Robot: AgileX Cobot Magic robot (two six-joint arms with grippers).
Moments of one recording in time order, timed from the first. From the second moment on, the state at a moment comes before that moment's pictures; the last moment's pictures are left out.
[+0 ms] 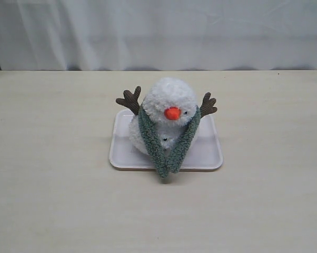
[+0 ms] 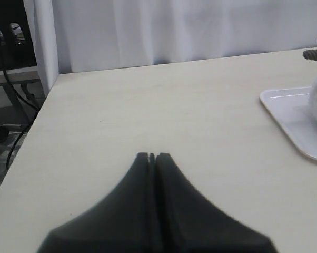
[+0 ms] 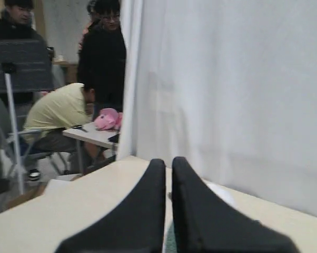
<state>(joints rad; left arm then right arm) -0.05 0.00 0.00 0.04 0.35 0.06 0.50 0.12 -0.53 0.42 0.45 -0.35</state>
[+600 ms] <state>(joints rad) -0.05 0.00 0.00 0.04 0.35 0.06 0.22 0.00 -0.52 0.13 0.44 -0.35</state>
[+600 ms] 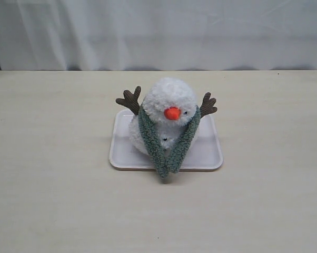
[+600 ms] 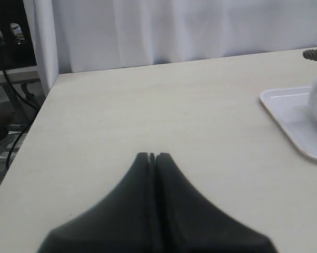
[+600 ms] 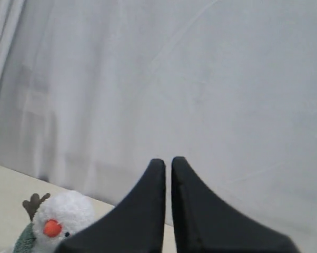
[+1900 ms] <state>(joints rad) -0.05 0.00 0.00 0.04 0.35 0.06 -0.06 0.00 0.00 -0.15 0.12 0.06</state>
